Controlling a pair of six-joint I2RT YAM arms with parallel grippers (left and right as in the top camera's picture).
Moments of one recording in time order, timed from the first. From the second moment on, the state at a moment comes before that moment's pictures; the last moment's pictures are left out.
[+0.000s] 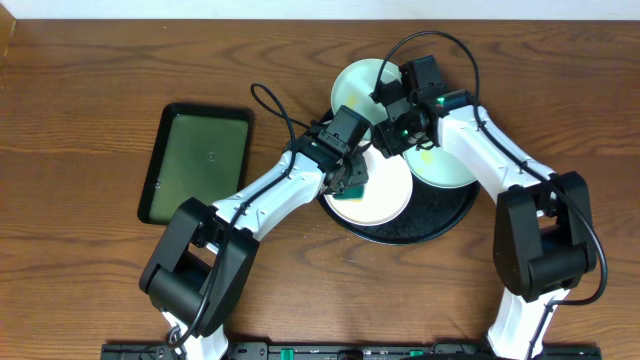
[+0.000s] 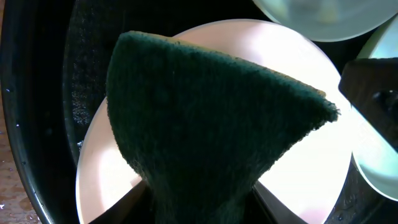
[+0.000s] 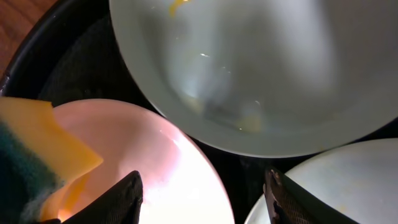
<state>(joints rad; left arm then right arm) -0.61 1.88 1.25 -0.53 0.07 -0.85 0.32 2.00 1.46 -0.64 -0.21 -0.16</state>
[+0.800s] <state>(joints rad) -0.61 1.88 1.25 -0.51 0.07 -0.90 0.32 2.09 1.46 -0.72 -0.15 -0.16</state>
